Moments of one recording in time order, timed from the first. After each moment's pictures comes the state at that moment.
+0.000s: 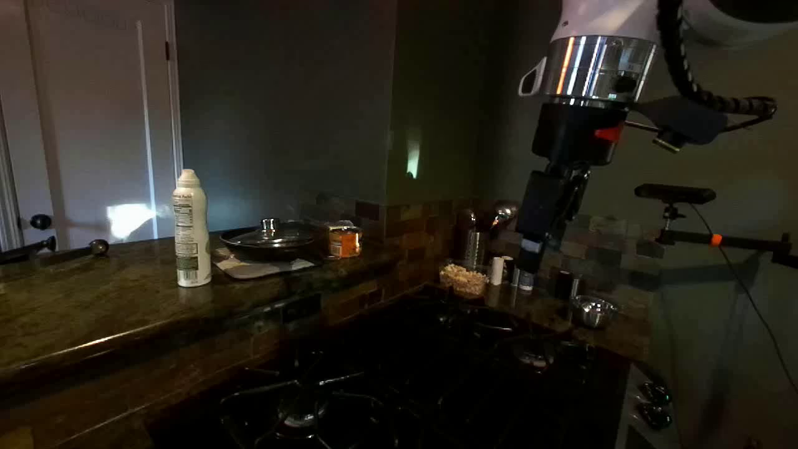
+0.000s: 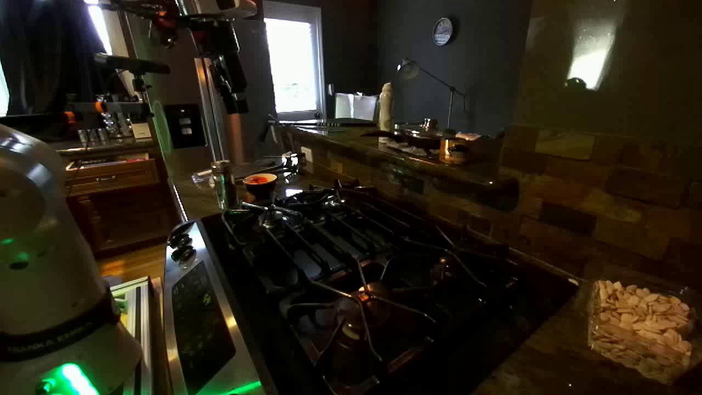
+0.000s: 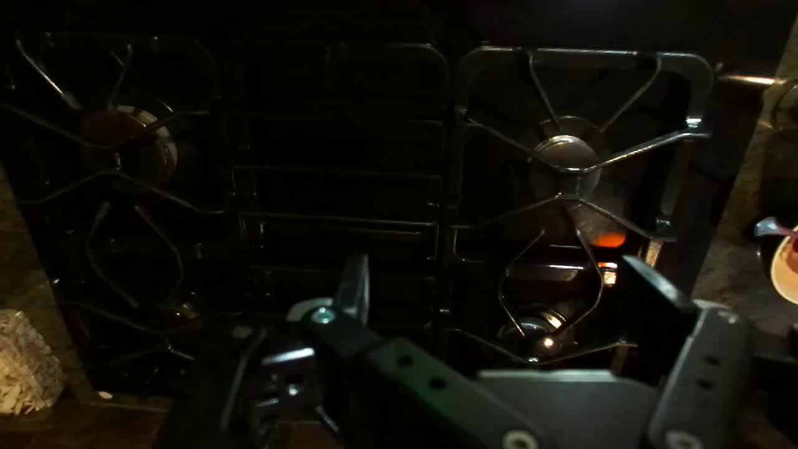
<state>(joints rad) 0.10 -0.82 0.25 -2.49 0.04 1.81 0.24</state>
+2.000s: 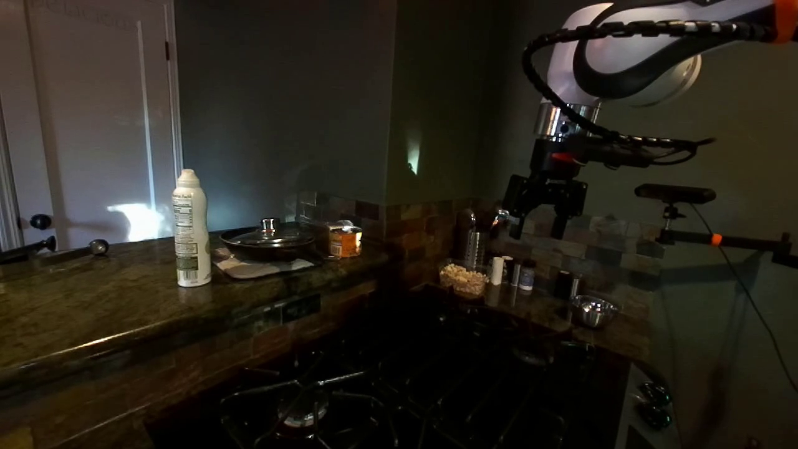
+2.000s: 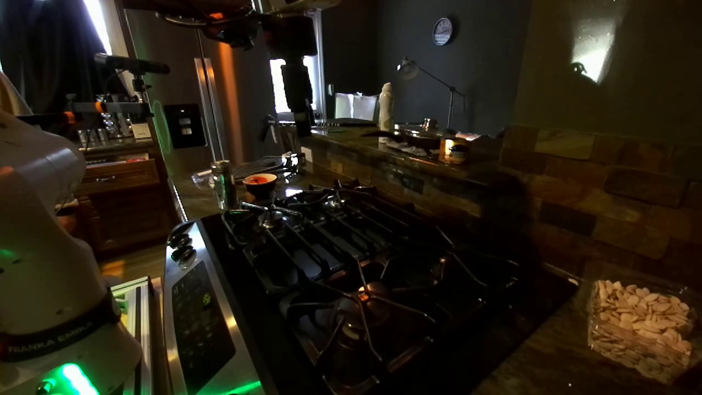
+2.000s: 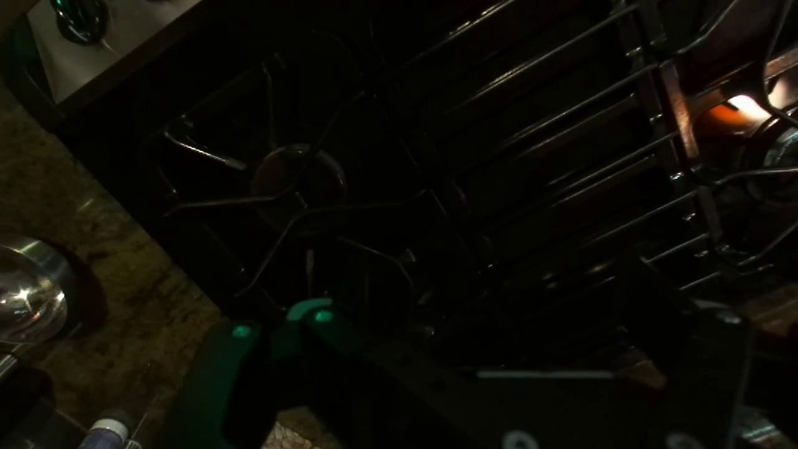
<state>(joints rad) -0.20 -0.65 0.00 -2.44 -0.03 1.93 0.33</state>
